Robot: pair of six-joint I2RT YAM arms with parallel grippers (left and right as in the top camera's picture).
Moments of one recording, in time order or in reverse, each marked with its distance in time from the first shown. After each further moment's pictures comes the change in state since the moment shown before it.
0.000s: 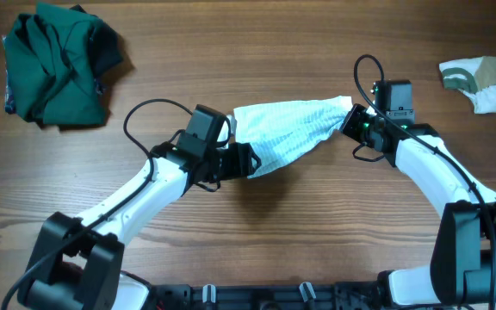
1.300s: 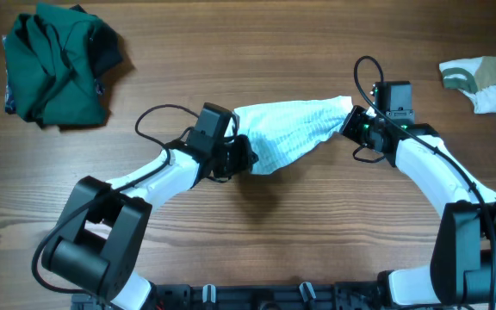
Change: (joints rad) left arm 0.000 0.171 0.000 0.242 0.048 -0.166; right arm 0.000 0.000 0.000 -0.021 -0.003 0.000
